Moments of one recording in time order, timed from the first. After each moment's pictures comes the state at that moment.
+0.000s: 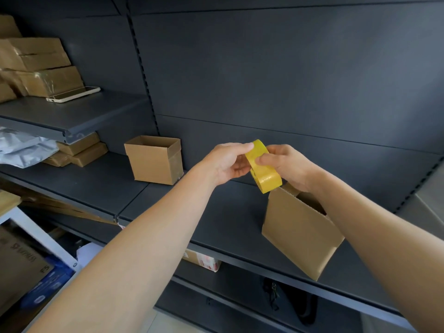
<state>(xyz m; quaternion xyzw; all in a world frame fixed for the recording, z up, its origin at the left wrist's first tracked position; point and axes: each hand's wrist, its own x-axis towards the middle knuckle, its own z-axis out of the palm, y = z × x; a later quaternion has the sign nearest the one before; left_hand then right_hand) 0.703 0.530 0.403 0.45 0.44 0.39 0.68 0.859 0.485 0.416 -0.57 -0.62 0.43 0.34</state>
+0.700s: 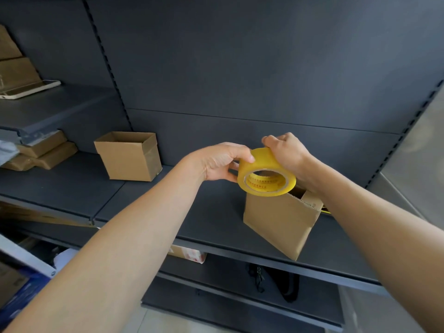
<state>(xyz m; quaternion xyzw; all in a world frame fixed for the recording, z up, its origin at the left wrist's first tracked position) 0.730 0.527 0.397 0.63 0.36 0.16 0.67 0.896 0.474 0.414 -0.70 -0.54 0.30 0.37</state>
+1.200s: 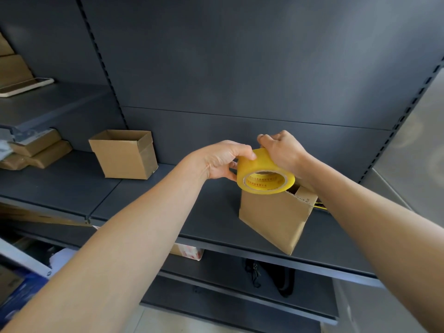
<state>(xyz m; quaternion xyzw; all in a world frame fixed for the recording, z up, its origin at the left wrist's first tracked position) 0.743 0.516 0.397 0.62 0.39 0.18 0.66 0.899 0.469 0.412 -0.70 -0.56 0.27 0.34</state>
